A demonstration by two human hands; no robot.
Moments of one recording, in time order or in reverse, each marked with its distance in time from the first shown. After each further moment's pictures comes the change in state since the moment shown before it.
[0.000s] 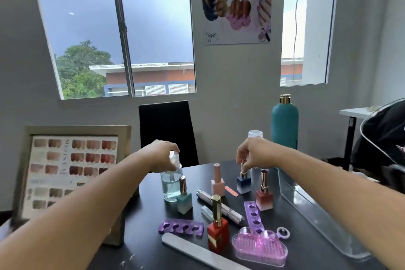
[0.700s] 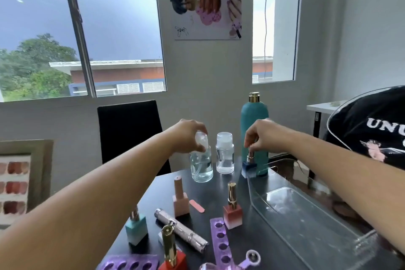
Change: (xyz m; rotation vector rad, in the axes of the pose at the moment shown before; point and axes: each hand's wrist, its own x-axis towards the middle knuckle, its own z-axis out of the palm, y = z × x) left_hand 0.099 0.121 -0.003 -0.103 0.094 0.340; right_hand 0.000 0.092 -0.049 -0.022 0.149 0.103
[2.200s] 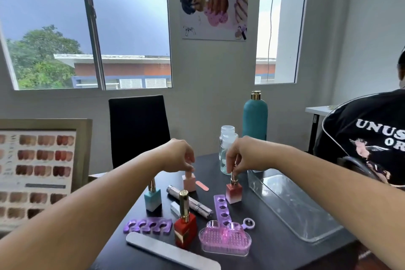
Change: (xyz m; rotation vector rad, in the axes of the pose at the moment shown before) left_hand -0.085 -0.012 0.018 0.024 -0.152 -0.036; right_hand -0.062 -0.075 0.018 0.009 -0.254 -0.159
